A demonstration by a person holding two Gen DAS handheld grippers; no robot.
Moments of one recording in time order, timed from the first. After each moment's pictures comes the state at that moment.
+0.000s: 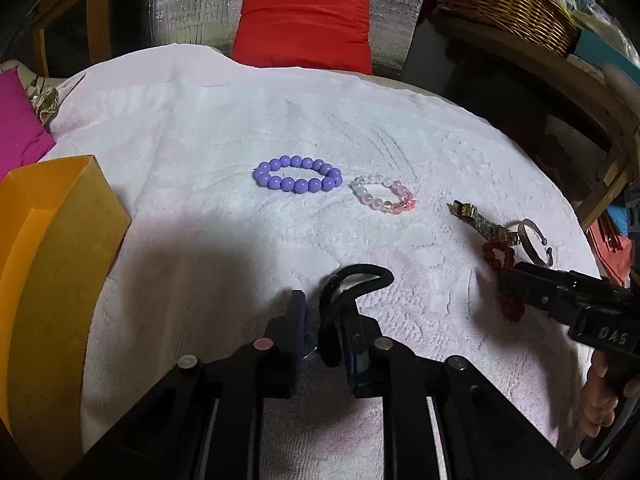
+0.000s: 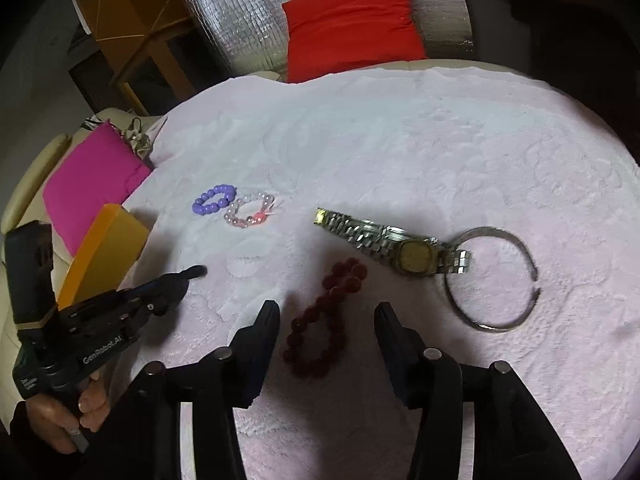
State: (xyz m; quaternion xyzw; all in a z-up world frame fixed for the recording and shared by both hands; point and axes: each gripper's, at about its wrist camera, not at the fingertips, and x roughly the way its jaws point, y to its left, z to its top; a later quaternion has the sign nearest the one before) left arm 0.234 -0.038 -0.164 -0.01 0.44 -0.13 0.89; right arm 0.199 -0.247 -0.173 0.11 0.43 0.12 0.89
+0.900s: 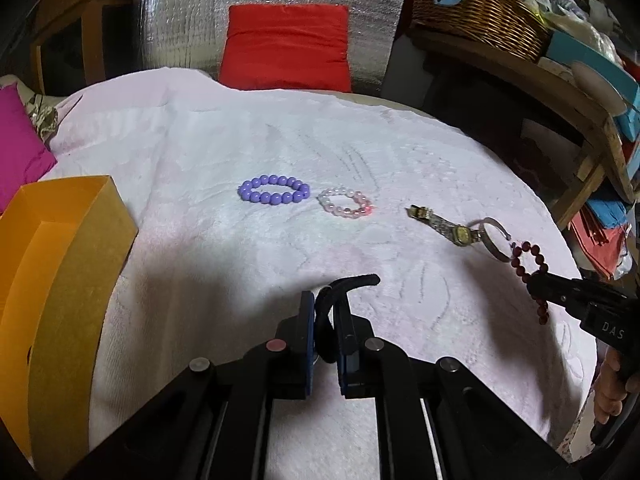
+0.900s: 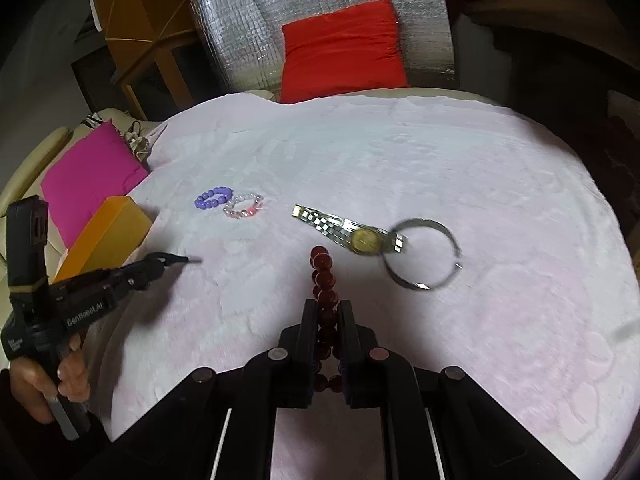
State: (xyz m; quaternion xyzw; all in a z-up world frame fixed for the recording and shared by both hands) left arm 0.198 -0.041 -0.136 -0.01 0.41 -0.15 0.90; right arm 0.128 -0.283 -0.145 0.09 0.39 0.10 0.91
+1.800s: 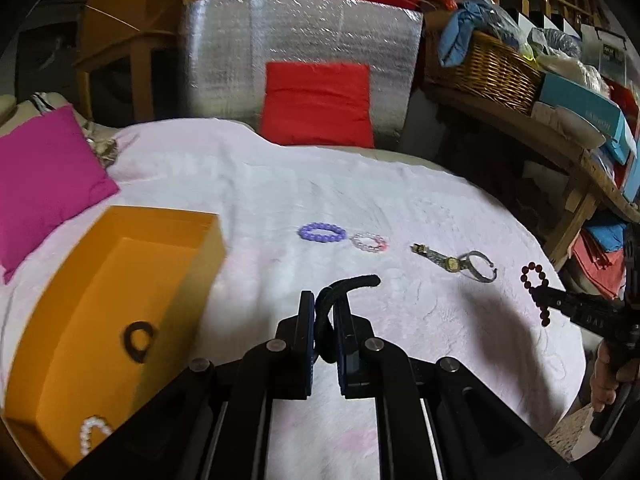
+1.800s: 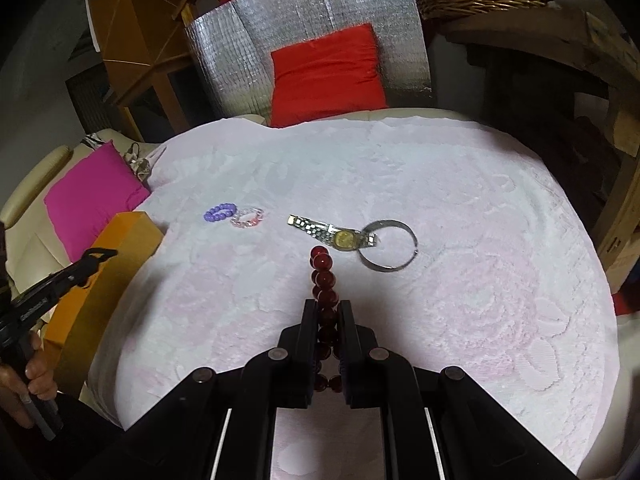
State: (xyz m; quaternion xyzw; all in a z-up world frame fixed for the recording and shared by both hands) left arm 0.116 0.012 -0.069 -0.01 0.33 -0.10 0.94; right arm 0.083 -0.287 -0.114 0.10 0.36 0.08 0.92
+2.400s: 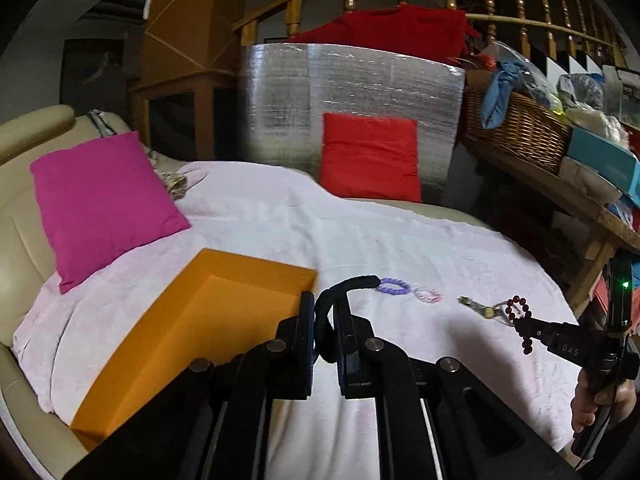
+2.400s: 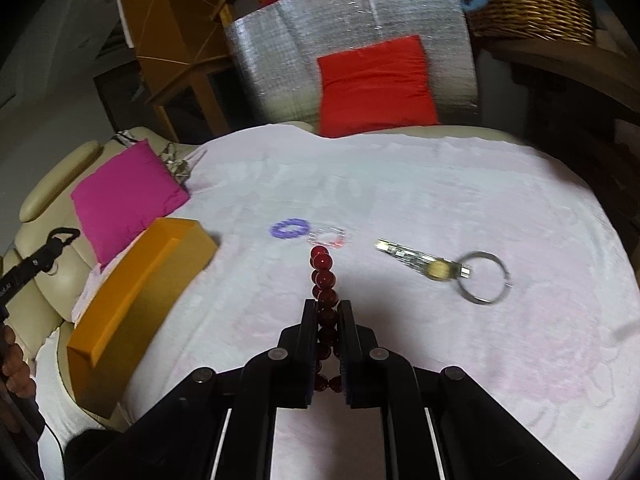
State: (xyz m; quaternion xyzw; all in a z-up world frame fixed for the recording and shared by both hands) left arm 0.083 0.097 -0.014 -0.03 0.27 -0.03 0.96; right arm 0.104 -0.199 -0.092 0.09 0.34 0.14 0.93
